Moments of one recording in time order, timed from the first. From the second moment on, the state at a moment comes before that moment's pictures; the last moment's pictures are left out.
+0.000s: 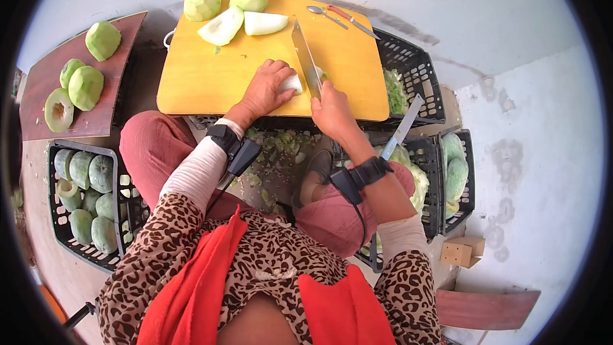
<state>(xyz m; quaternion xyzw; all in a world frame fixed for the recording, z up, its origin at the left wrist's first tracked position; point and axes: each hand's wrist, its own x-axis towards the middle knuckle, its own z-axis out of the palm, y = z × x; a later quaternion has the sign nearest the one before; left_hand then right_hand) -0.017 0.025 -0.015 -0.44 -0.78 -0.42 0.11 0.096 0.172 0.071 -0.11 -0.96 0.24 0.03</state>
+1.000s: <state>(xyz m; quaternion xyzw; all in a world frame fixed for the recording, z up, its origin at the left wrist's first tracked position) -0.017 0.025 -0.022 -0.42 -0.77 -0.48 0.08 0.114 0.158 0.101 -0.08 -0.97 0.21 0.01</state>
